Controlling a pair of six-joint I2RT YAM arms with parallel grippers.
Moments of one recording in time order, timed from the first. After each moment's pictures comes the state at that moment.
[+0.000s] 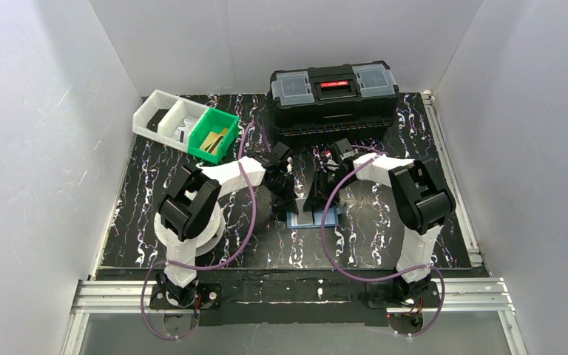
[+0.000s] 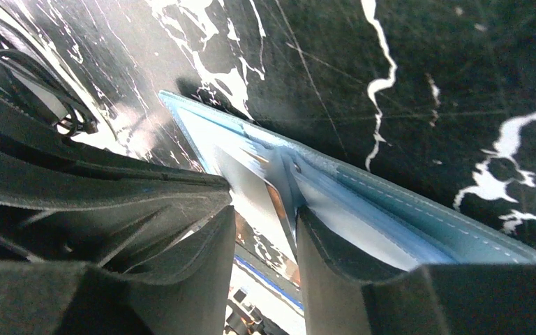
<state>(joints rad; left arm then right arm) -0.69 1.95 1.30 -0.58 0.32 -0.78 0.46 1.90 1.12 -0.50 -0.64 0.65</state>
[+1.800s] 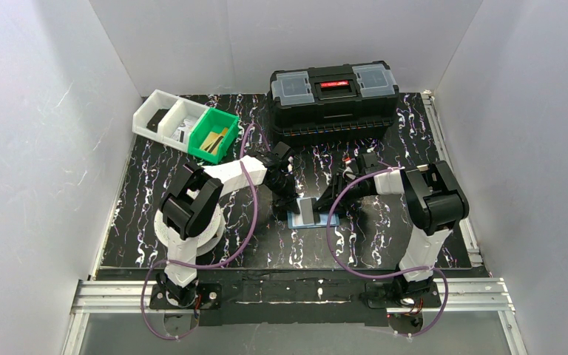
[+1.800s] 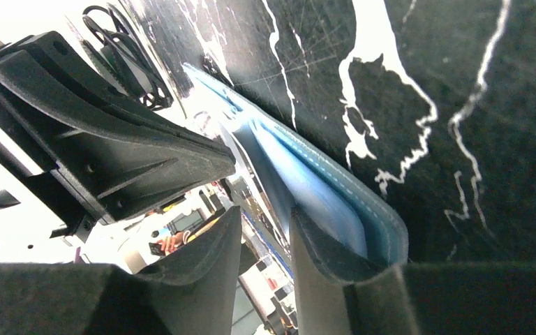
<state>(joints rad) -0.69 1.98 1.32 -0.59 0.34 -0.82 0.28 1.84 0.81 -0.08 -0.93 0.73</state>
